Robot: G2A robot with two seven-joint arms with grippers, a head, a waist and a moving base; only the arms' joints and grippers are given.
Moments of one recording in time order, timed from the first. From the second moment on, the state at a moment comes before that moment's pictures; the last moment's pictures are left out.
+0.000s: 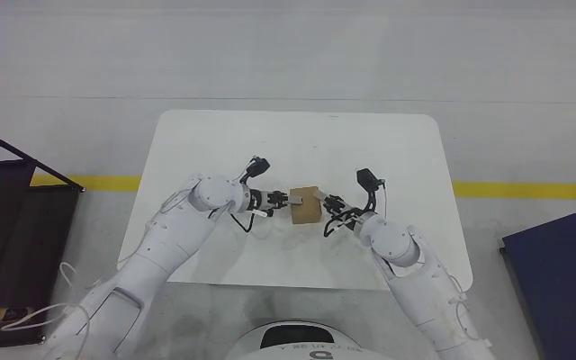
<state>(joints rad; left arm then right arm) 0.98 -1.21 -0.88 -1.13 0.10 0.00 -0.95 -1.48 -1.27 1.18 -1.63 -0.31 0.29 0.47</state>
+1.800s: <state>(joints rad) 1.21 -1.10 -1.42 -1.38 -0.15 -0.01 -0.84 -1.28 -1.30 0.91 -1.69 -0.82 0.35 0.66</state>
